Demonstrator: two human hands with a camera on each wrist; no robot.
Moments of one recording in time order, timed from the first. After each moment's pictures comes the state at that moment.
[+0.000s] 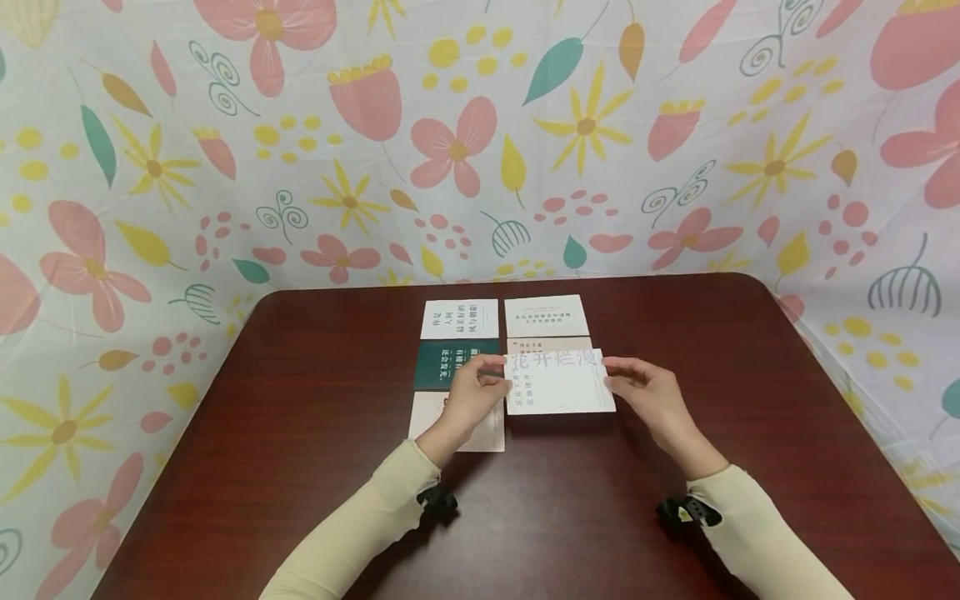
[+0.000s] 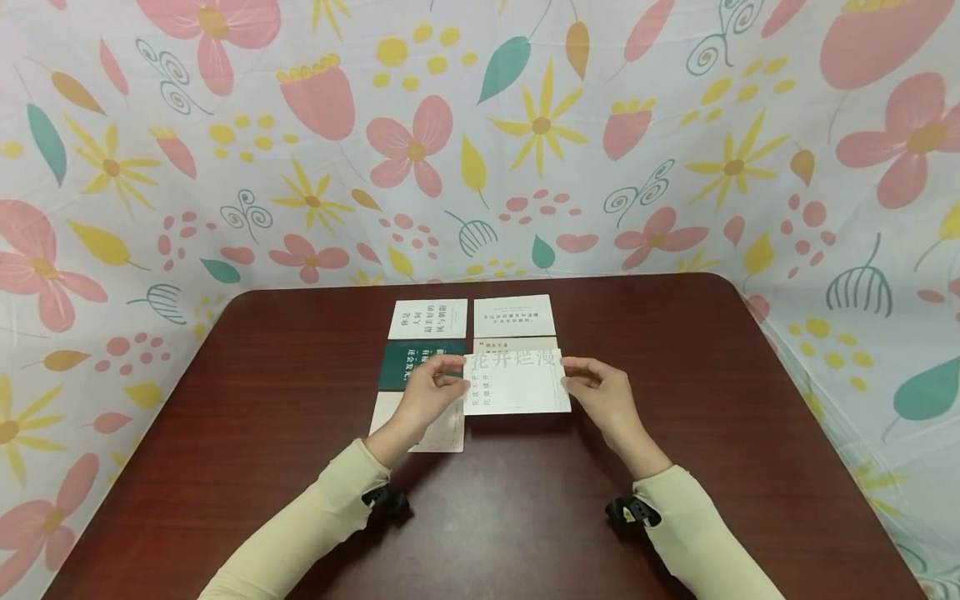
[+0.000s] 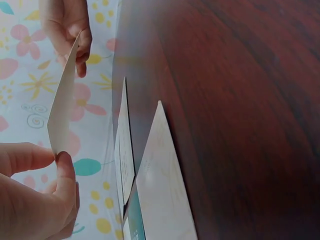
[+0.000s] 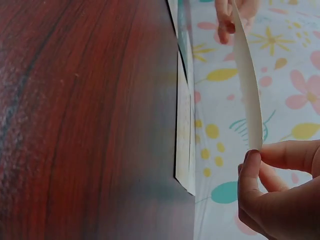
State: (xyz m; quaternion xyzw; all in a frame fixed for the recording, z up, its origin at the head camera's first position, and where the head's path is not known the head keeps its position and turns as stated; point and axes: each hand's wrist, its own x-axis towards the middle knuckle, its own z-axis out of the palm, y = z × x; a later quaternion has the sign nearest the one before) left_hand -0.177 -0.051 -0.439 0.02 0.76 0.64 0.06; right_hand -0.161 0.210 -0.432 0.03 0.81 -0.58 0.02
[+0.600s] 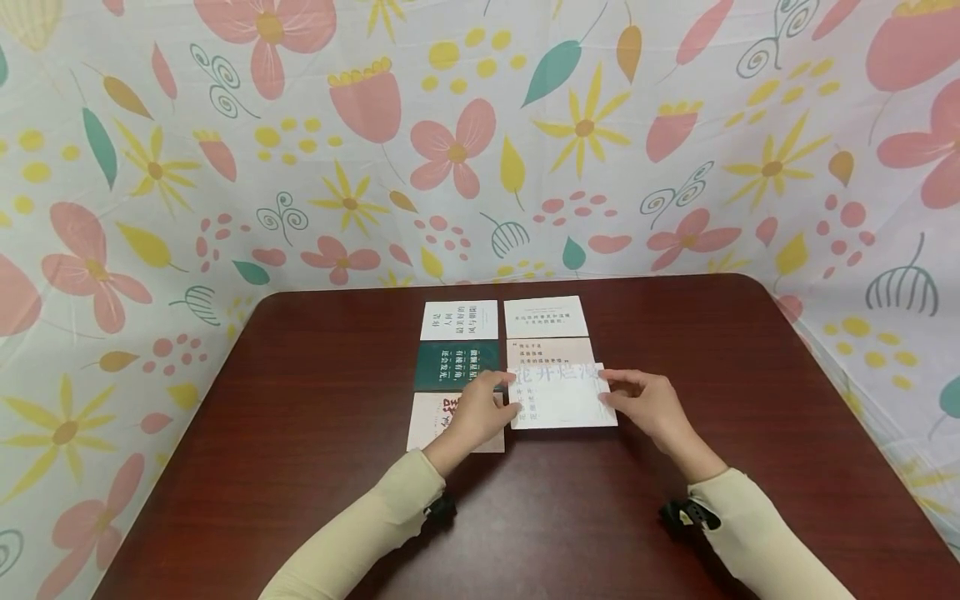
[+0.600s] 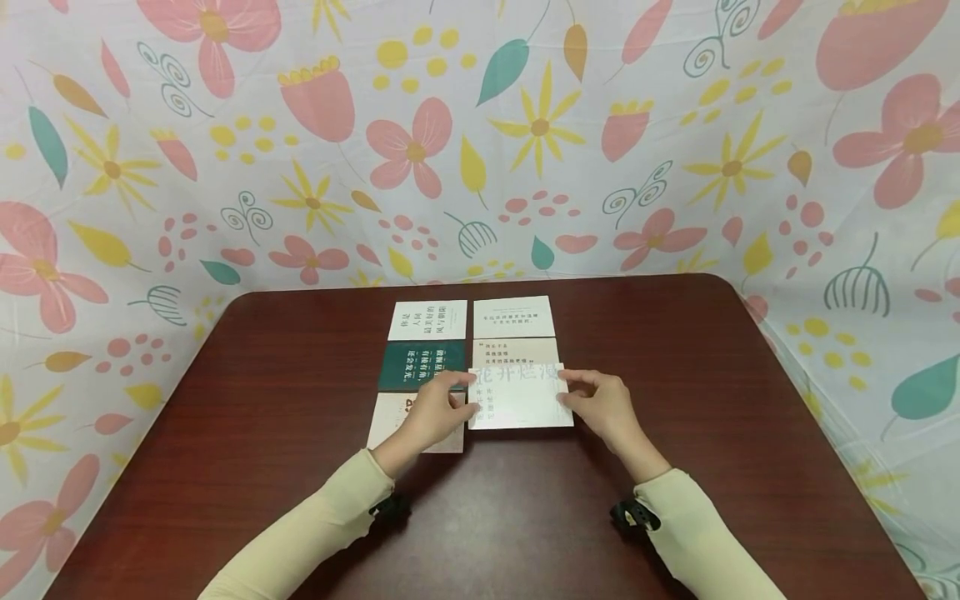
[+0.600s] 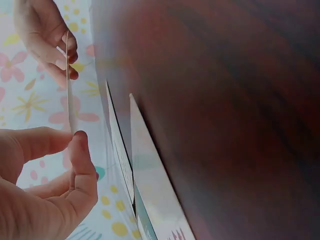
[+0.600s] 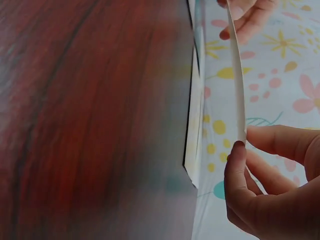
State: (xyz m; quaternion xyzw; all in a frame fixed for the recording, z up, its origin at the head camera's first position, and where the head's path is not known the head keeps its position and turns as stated) left_hand -0.166 -0.047 -0.445 0.13 0.89 0.44 0.04; right_hand -0.157 0.213 -0.437 0.00 0.87 -0.49 0.02
